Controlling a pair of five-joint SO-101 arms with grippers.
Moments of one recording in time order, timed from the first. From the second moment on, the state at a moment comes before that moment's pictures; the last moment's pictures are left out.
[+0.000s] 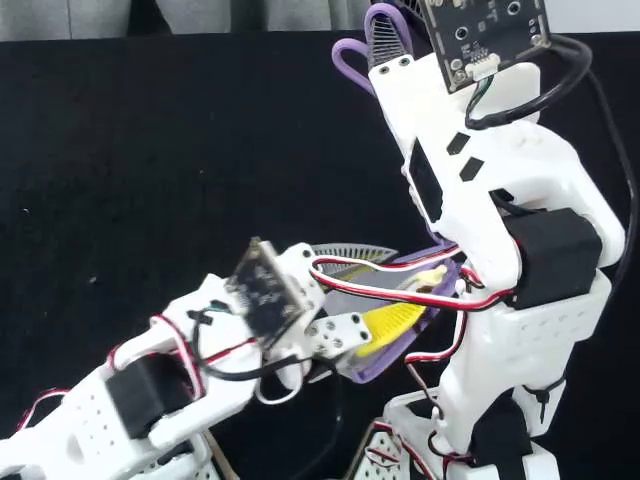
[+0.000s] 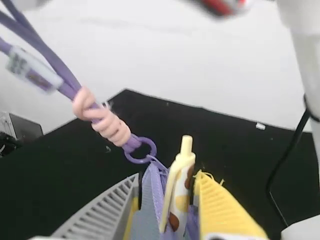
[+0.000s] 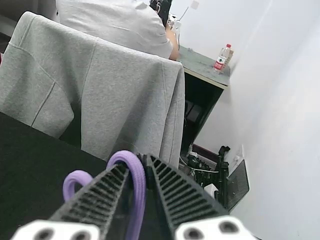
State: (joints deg) left arm 53.7 -62.5 37.6 43.1 -1.1; right arm -12.1 -19.7 -35.9 71.8 19.6
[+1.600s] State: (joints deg) left arm 64.9 -57.6 29.3 48.6 -4.4; right arm -12.1 -19.7 -35.9 71.3 19.6
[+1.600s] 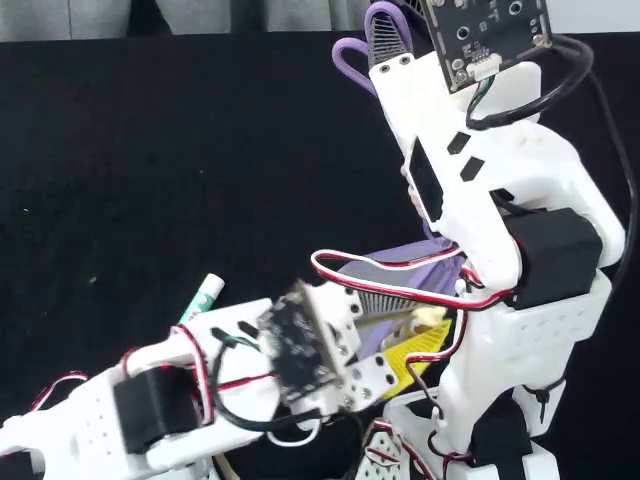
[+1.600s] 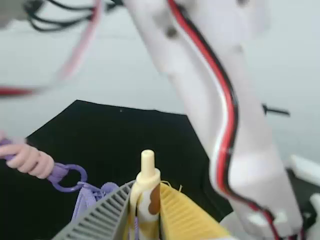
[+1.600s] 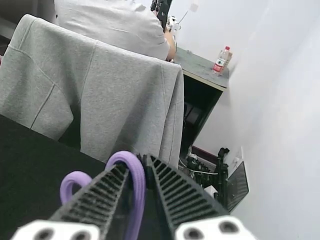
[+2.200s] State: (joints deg) left arm 62.5 -59.2 43.9 45.3 -15.3; right arm -12.1 -19.7 -35.9 71.3 19.6
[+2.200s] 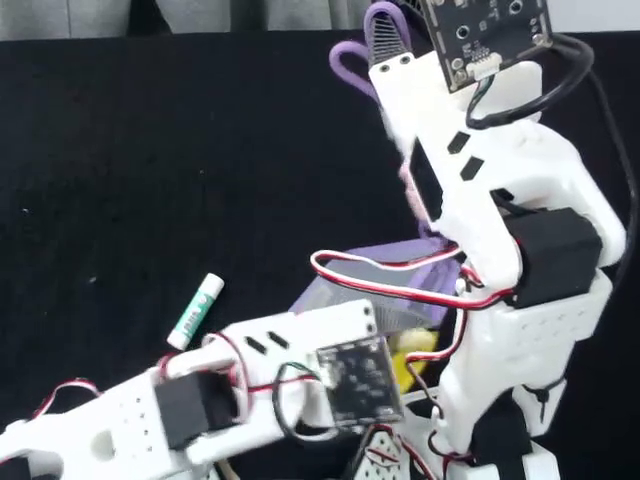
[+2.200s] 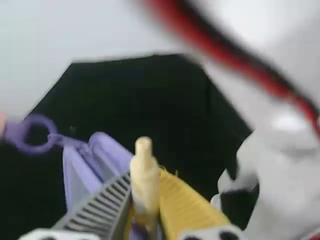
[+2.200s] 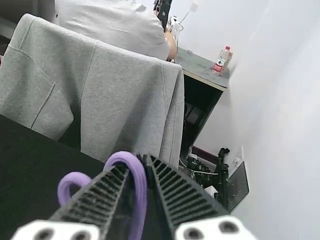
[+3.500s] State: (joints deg) left arm 18.9 -84.9 40.7 67.8 -23.7; right arm -15.2 -13.0 -35.9 68.6 19.6
